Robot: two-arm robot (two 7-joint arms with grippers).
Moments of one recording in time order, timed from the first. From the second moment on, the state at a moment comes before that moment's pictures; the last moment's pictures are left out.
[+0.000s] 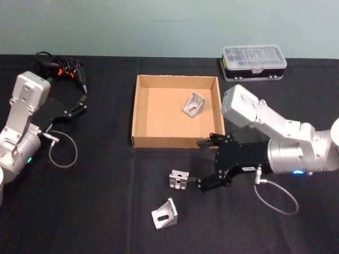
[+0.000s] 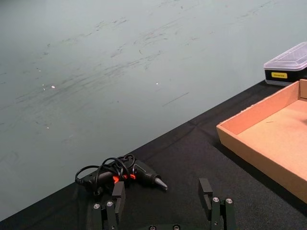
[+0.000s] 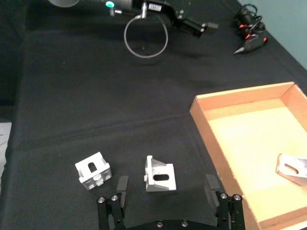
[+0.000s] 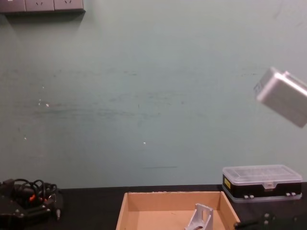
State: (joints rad) left arm -0.20 0.60 0.45 -1.41 -0.25 -0.12 0.03; right arm 0.43 0.75 -0.68 -1.76 0.28 0.40 0.74
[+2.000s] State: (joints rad) left arm -0.20 0.60 0.45 -1.41 -0.25 -0.12 0.03; right arm 0.46 0.63 -0.78 -1.60 0.20 0.37 0.76
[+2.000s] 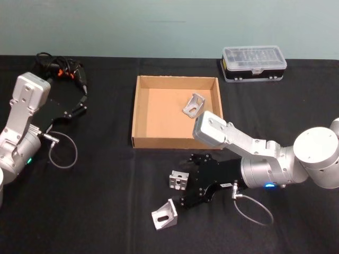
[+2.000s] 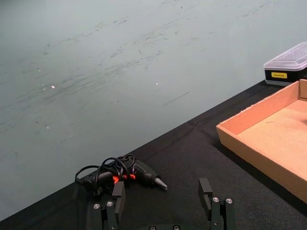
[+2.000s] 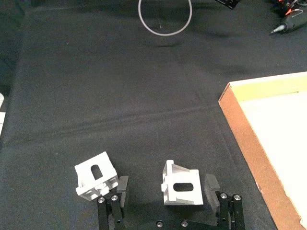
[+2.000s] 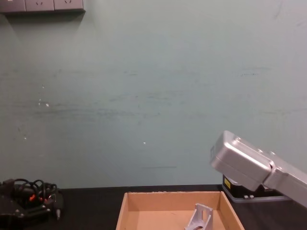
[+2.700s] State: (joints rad) left arm -0.20 0.60 0.45 -1.41 -0.25 -0.12 0.03; right arm 0.48 0.62 -0.80 -1.58 0.18 0.37 0.77
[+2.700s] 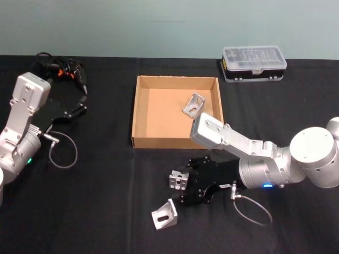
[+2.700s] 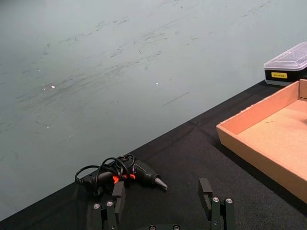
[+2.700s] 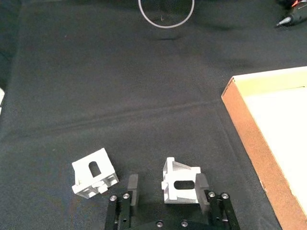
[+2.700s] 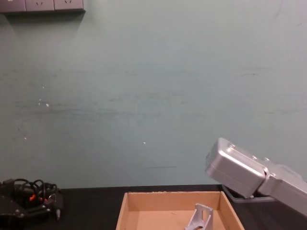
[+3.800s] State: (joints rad) left arm -0.20 0.60 0.45 -1.41 -0.25 -0.12 0.03; right arm 0.48 0.61 -0.80 -1.57 0.18 0.38 0.77
